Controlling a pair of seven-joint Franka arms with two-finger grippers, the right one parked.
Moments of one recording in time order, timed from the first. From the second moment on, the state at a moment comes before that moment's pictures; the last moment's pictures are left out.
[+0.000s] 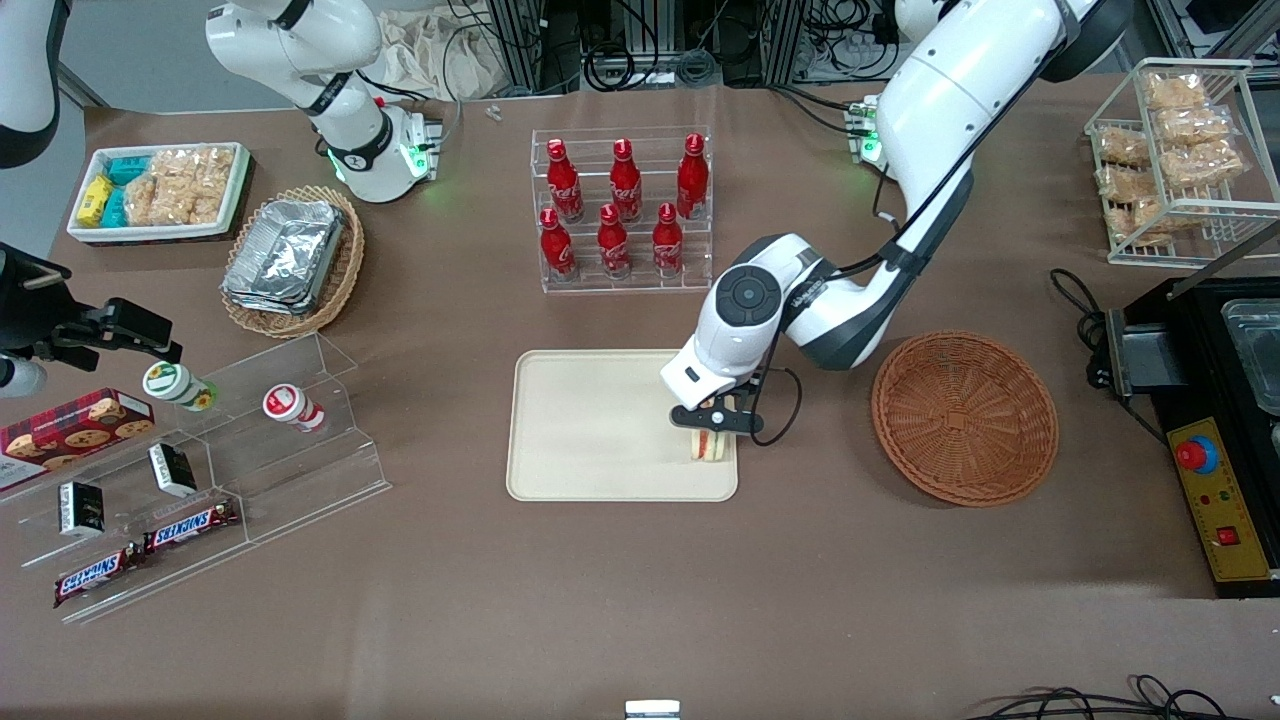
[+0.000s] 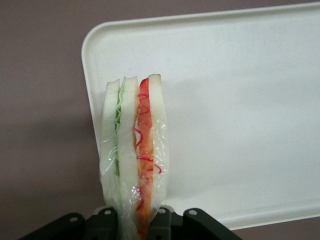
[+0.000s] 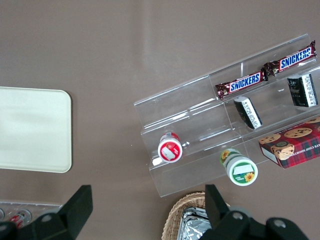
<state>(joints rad) -0.26 0.64 -0.47 -1.71 0.30 2.32 -0.71</state>
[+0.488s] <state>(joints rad) -0.26 0.70 -0.47 -1.69 0.41 2.33 -0.79</state>
